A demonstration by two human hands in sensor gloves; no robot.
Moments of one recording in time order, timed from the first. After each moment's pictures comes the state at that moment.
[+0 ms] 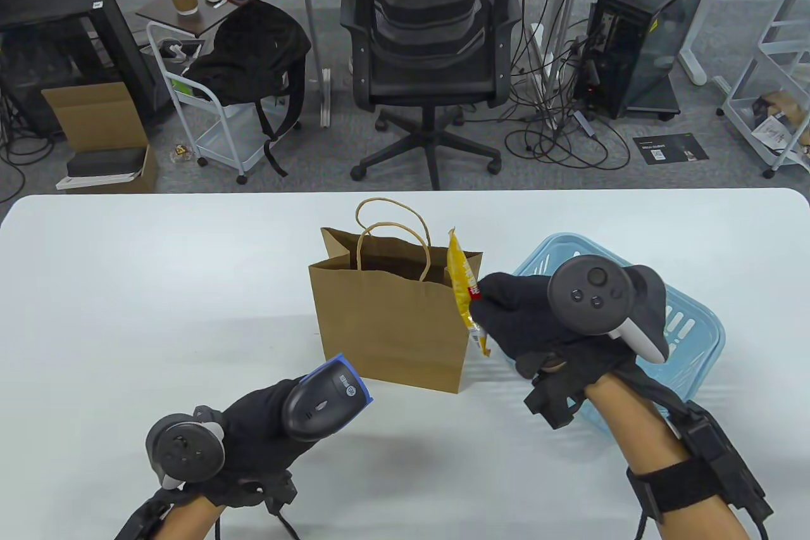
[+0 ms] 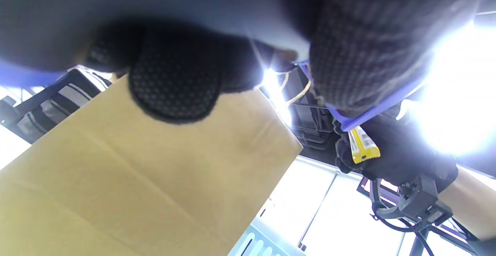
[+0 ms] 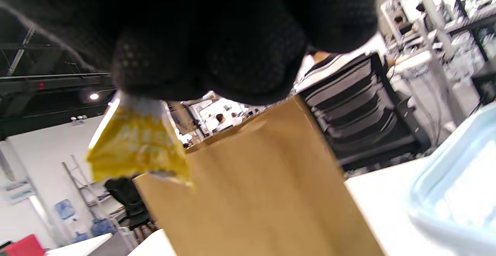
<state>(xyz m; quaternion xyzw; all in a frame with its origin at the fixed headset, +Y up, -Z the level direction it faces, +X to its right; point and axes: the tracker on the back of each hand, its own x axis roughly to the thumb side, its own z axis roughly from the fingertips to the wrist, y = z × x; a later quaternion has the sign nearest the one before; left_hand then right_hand) -0.252 -0.677 -0.271 0.18 -0.33 0.40 0.84 0.128 -0.513 -0.314 0.18 -0.07 0.93 0.30</state>
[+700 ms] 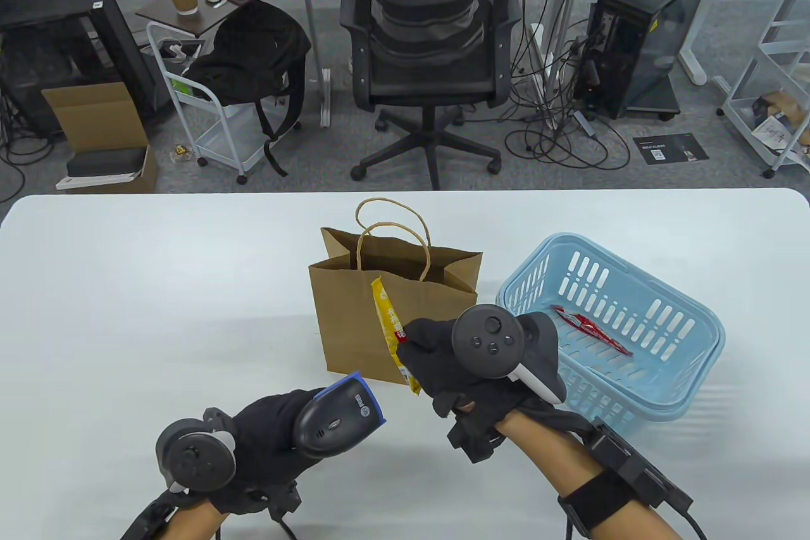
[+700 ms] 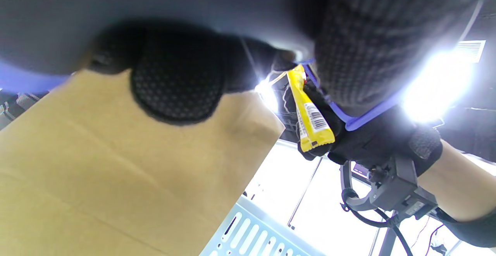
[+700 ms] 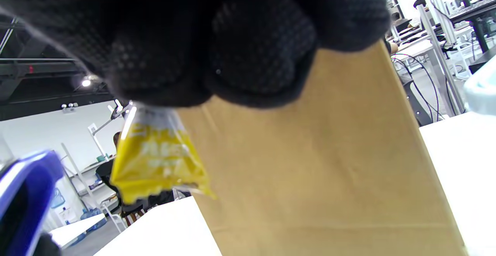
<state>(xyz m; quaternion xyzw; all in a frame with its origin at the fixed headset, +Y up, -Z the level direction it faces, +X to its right) -0.241 -0.677 -0.265 0.17 -0.36 0.38 0.84 0.057 -0.564 -0.305 0.17 -0.07 0.95 0.27</state>
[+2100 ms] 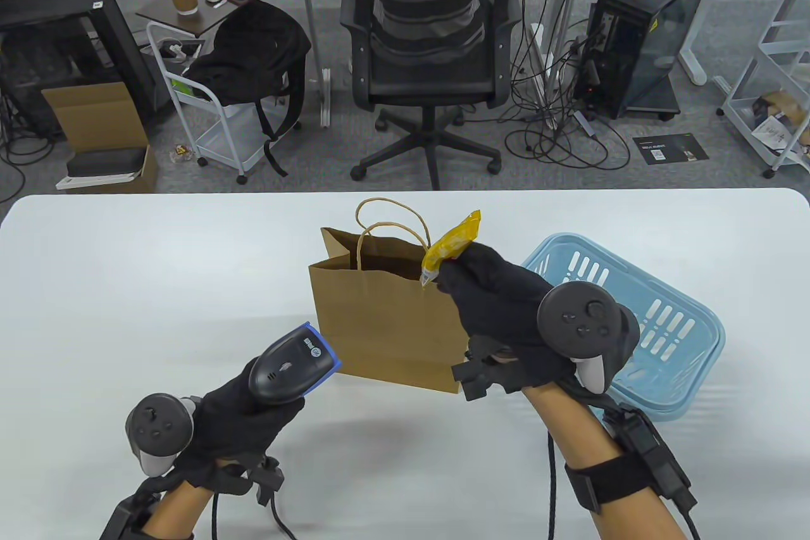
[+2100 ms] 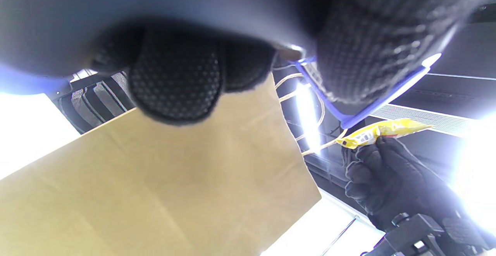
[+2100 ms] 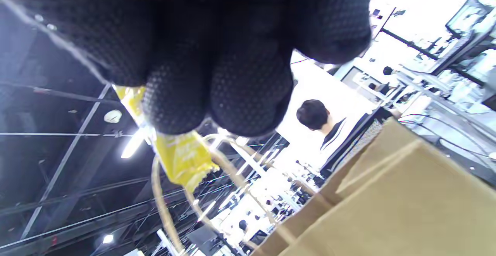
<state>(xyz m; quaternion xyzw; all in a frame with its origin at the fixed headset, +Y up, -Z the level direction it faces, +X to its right) -0.280 -0.675 -0.292 0.13 -0.24 0.50 0.82 0.119 -0.521 -0.321 0.09 -0.26 0.85 0.45</state>
